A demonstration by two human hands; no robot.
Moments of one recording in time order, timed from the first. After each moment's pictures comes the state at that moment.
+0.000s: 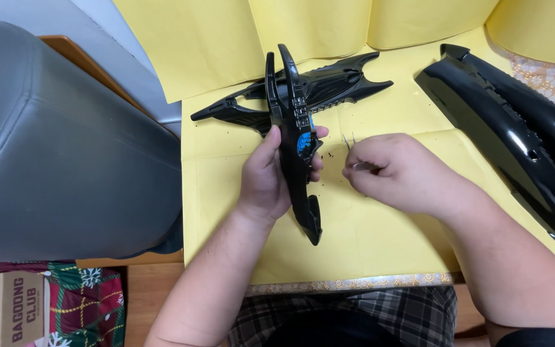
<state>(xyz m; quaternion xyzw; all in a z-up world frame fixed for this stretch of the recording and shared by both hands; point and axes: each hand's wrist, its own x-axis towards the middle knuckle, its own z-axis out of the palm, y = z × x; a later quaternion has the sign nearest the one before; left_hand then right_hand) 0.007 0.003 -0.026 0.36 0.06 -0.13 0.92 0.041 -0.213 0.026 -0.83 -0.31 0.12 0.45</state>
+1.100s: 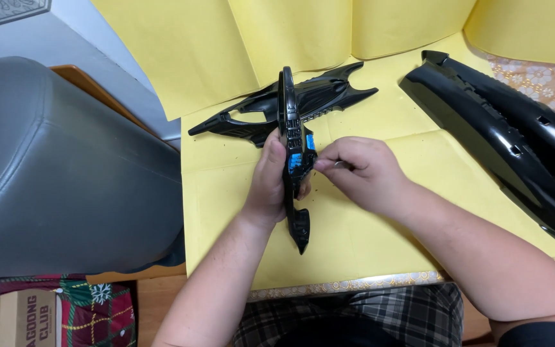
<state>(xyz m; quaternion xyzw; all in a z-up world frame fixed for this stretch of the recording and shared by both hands) 0.010 -0.011 -0.045 0.48 -0.02 -0.05 0.88 0.038 -0.193 -0.016 -0.78 -0.29 -0.03 0.55</state>
